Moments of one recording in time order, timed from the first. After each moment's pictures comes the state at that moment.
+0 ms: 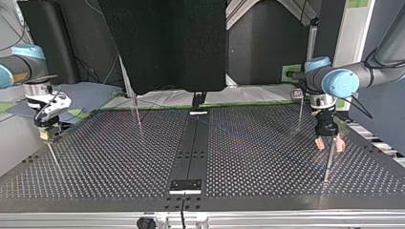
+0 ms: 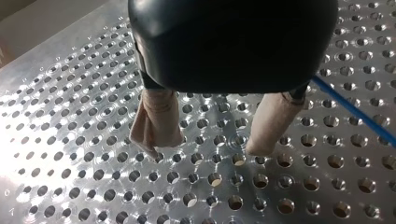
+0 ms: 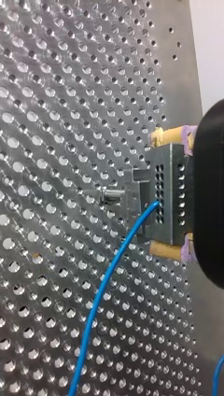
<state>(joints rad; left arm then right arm) 0.21 -1.85 -1.87 -2.47 -1.62 -2.52 1.56 -1.12 1.46 -0.29 1.29 1.77</state>
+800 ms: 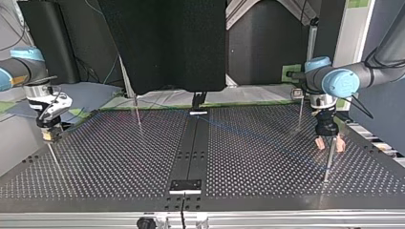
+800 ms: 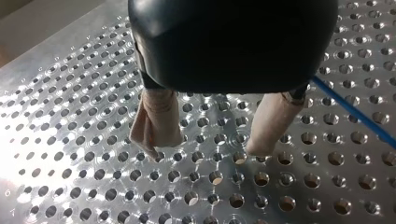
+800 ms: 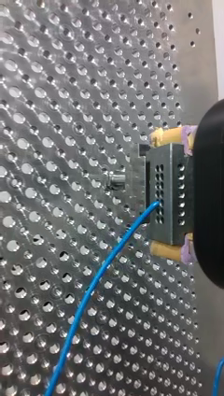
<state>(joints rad) 0.21 -1.85 -1.87 -2.47 -1.62 -2.51 1.54 -1.08 1.43 -0.28 1.23 1.71</state>
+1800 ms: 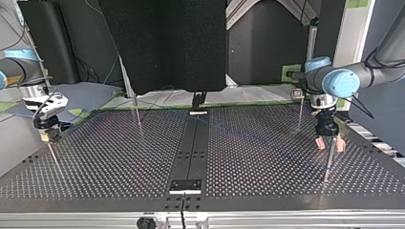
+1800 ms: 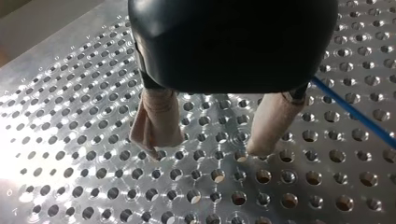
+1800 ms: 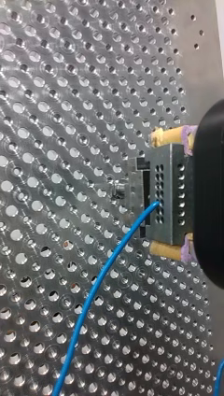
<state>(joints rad) 0.22 -1.85 -1.87 -2.47 -1.62 -2.50 1.51 -1.08 1.43 -0.31 1.15 1.75</state>
